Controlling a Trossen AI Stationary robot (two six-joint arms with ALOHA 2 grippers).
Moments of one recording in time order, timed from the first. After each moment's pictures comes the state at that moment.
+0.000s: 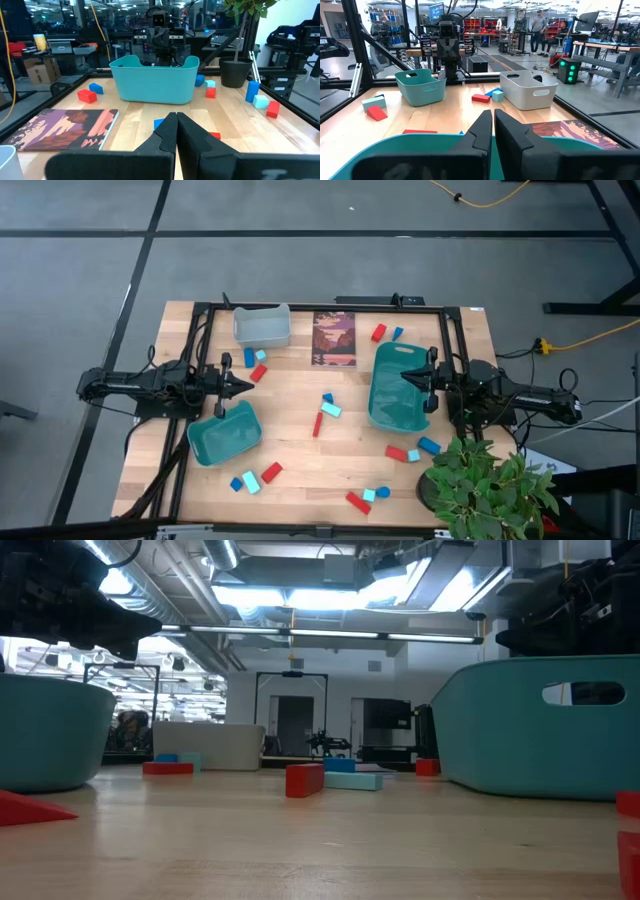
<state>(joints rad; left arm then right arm) -0.01 0.00 0.01 0.02 -0.04 0.01 -0.15 0.01 0.01 0.02 -0.01 -0.01</state>
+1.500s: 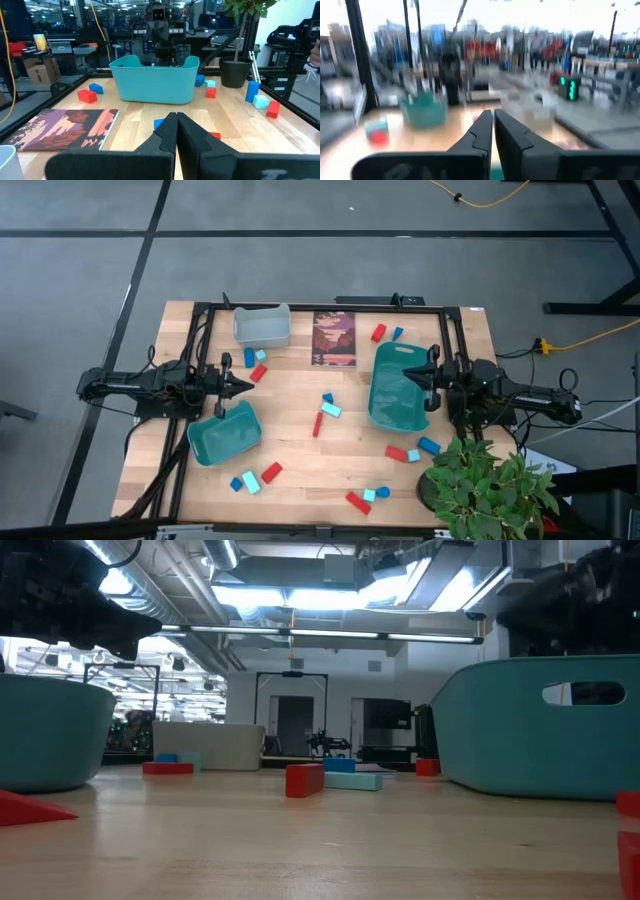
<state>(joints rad) -0.01 0.00 0.01 0.02 -0.04 0.01 -0.15 0.01 0.01 0.18 -0.01 0.03</state>
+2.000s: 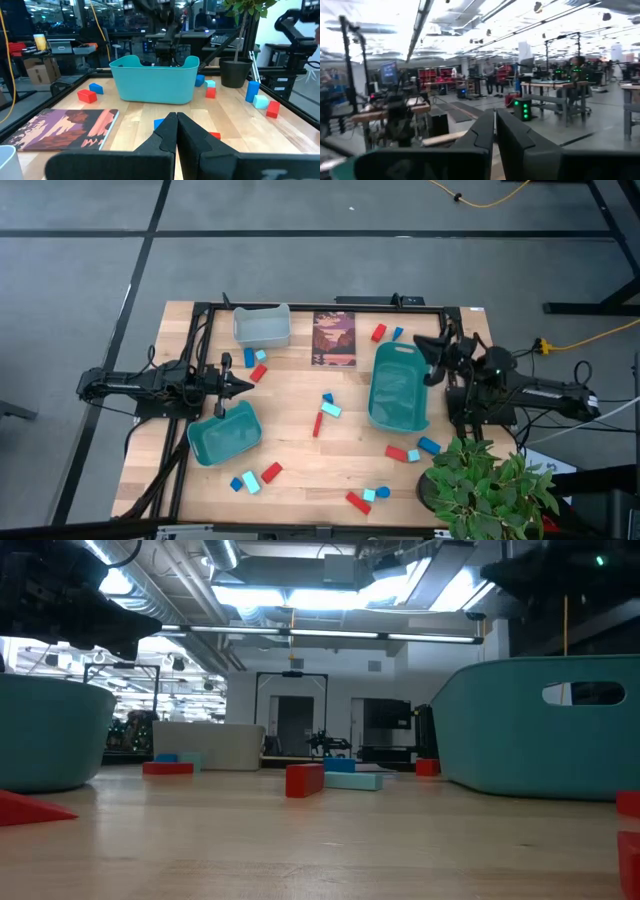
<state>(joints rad) -0.01 0.00 0.01 0.02 -0.04 0.01 -0.22 0.34 0.26 0.37 0.22 0.04</state>
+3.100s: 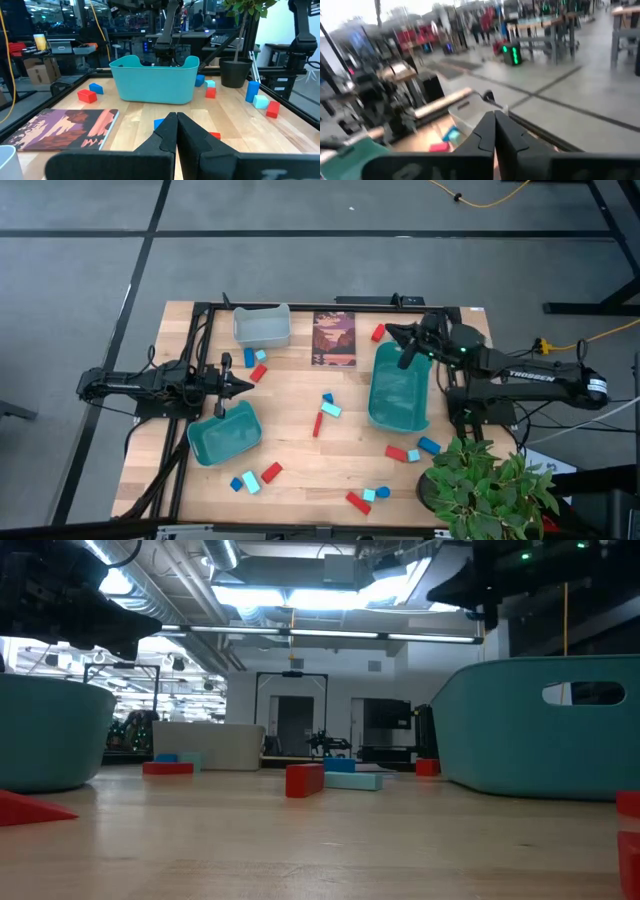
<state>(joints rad) -0.01 0.00 0.01 0.02 -0.04 0.01 -0.29 0.81 0.54 0.22 0.21 0.27</state>
